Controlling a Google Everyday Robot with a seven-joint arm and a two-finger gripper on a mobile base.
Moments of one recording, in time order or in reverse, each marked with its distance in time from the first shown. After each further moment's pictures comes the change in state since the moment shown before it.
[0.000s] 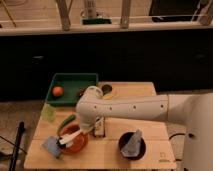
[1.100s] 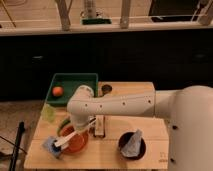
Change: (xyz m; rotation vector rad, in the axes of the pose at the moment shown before) arm -0.015 -0.013 0.011 -0.054 -0.004 -0.026
